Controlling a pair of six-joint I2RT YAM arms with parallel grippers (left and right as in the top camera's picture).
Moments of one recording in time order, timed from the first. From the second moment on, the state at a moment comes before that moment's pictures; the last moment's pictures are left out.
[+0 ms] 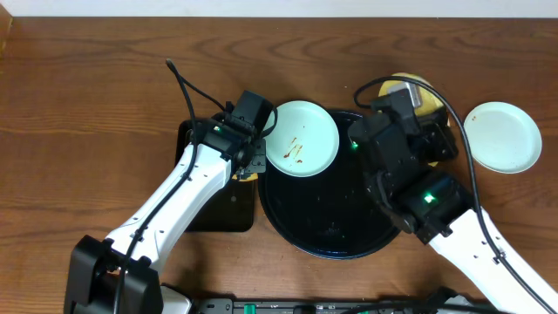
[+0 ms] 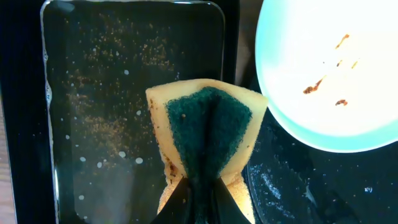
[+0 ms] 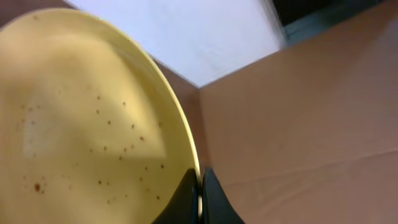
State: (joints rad) left arm -0.46 1.57 1.18 -0.92 -0.14 -0.45; right arm 0.66 1.23 1.13 -0.66 1.21 -0.23
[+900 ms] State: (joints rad) left arm -0.46 1.57 1.18 -0.91 -0.14 -0.45; right arm 0.39 1.26 1.13 -0.79 0.63 0.23
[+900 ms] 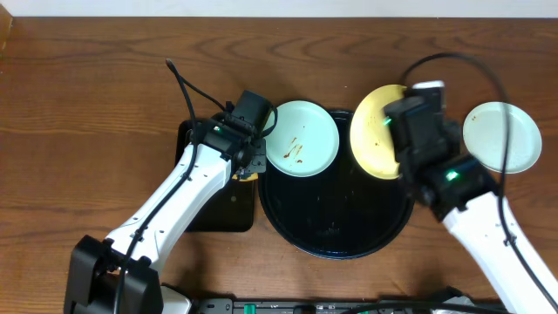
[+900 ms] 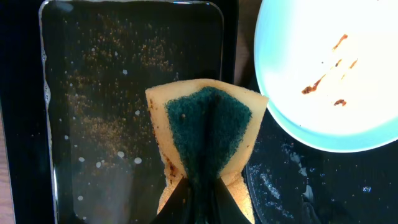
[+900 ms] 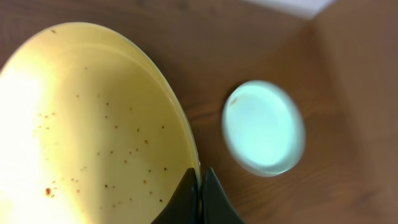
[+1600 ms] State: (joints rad) left arm -0.46 1.57 1.18 -0.92 -0.14 -0.45; right arm -0.46 1.59 1.13 -0.67 0.03 0.48
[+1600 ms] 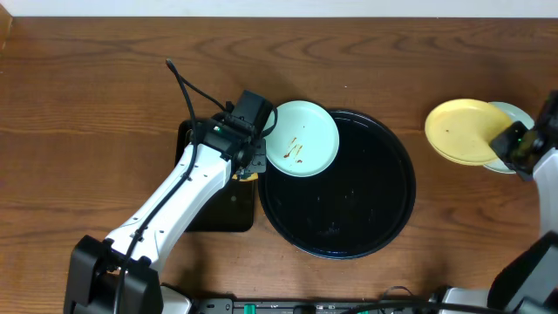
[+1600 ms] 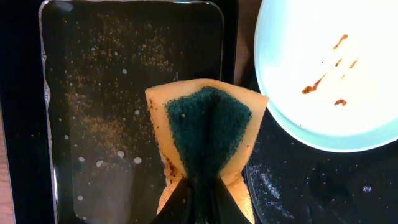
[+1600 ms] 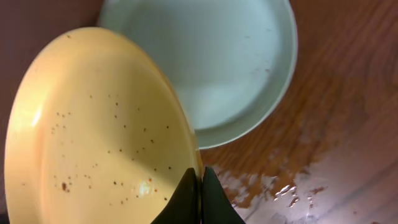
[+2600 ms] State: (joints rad) left arm -0.46 1.57 1.18 -0.94 -0.14 -0.44; right arm -0.67 1.83 1.13 -0.42 -0.01 0.52
